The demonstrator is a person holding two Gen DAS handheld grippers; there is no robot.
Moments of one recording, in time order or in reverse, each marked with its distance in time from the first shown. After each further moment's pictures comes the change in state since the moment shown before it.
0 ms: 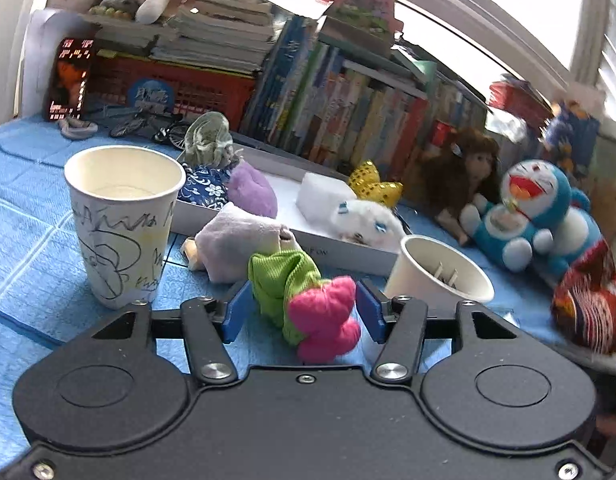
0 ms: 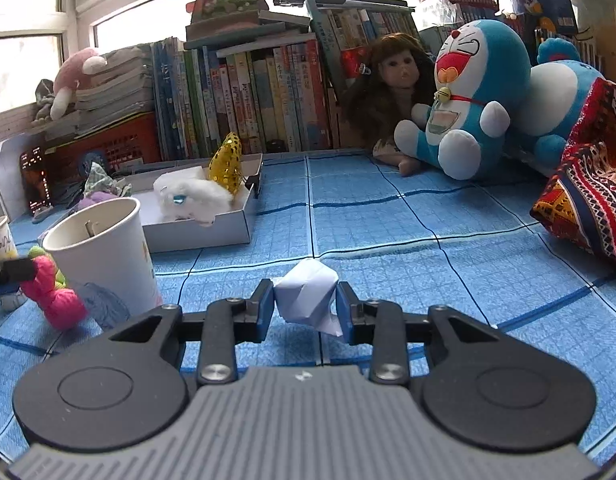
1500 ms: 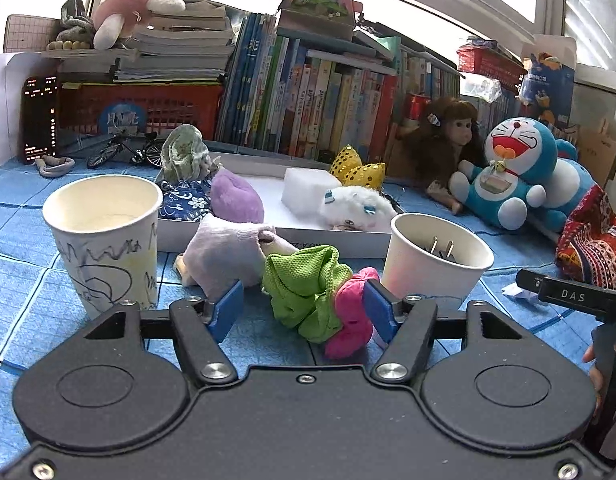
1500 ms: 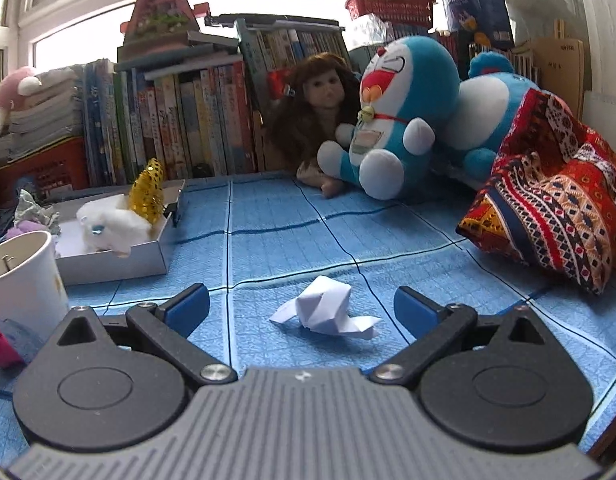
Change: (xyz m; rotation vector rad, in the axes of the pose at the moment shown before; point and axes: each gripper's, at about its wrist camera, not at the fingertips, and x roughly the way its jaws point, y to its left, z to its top) left arm 0.003 -0.007 0.002 0.189 0.018 -0.027; right arm 0.008 -0.025 0.008 0.057 -0.062 -0.211
